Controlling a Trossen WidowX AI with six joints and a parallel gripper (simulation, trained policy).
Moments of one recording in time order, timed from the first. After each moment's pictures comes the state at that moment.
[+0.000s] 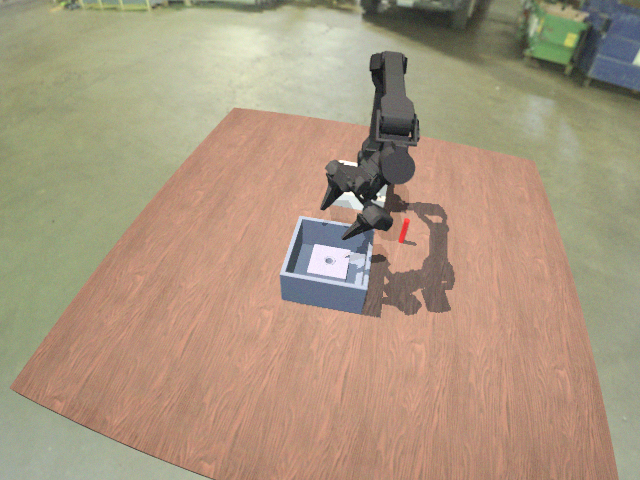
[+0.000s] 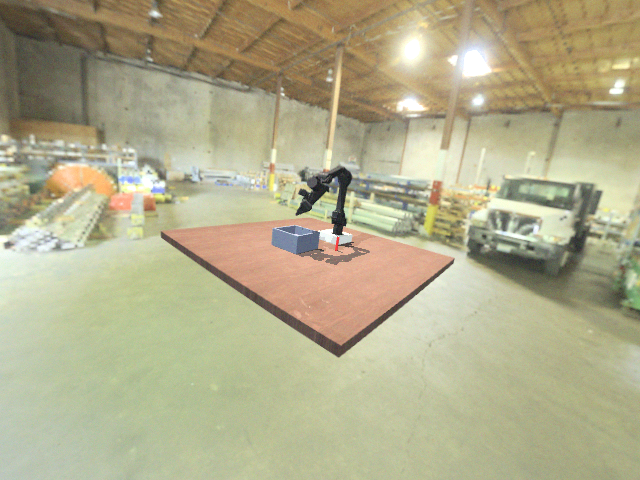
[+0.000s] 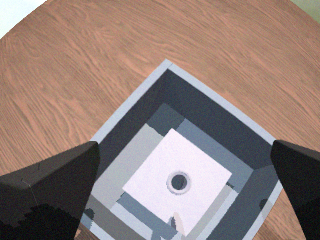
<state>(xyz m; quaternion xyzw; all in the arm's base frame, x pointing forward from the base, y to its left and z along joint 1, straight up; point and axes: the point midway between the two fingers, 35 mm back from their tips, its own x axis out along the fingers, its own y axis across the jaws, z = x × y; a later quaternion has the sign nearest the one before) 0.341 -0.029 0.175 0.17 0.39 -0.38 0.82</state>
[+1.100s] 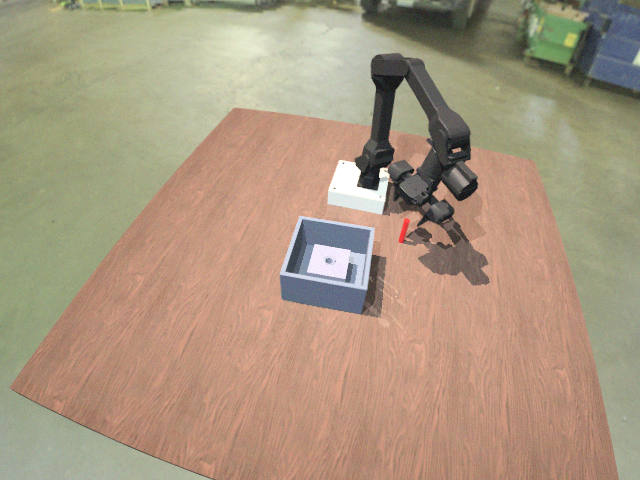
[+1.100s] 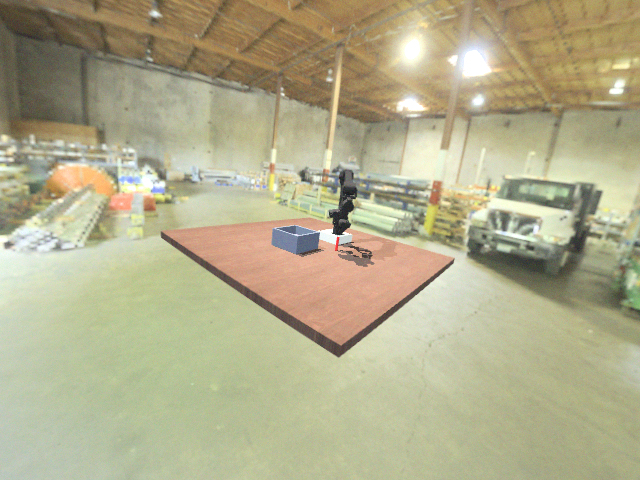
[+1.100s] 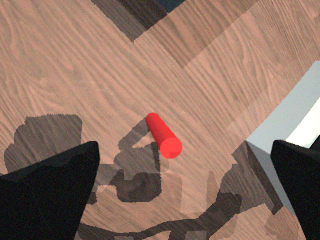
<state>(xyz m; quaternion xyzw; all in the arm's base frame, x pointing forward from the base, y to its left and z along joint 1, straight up) 0.178 0.125 0.095 0.17 0.65 -0.31 0.68</state>
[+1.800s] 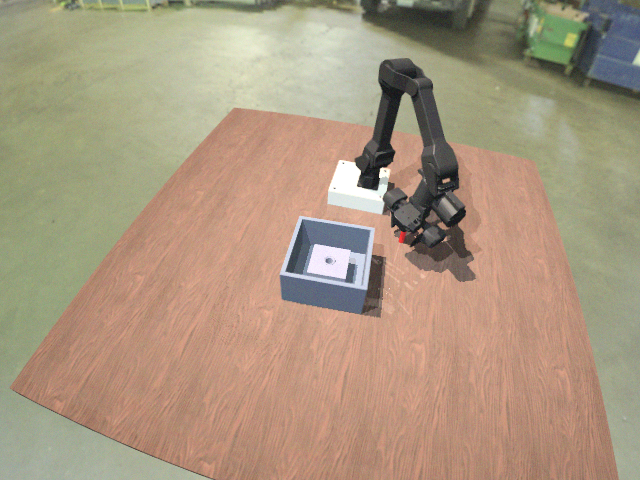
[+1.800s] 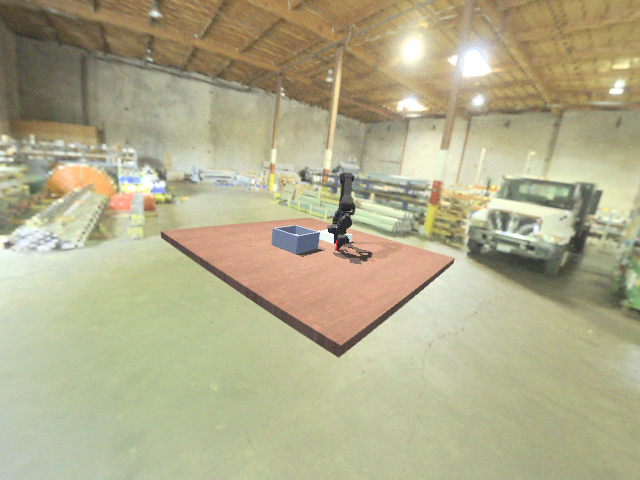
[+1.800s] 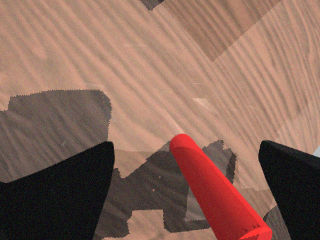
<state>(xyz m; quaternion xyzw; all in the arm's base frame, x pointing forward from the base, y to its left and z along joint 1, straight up) 0.177 0.131 0.008 0.17 0.65 -0.29 0.68</state>
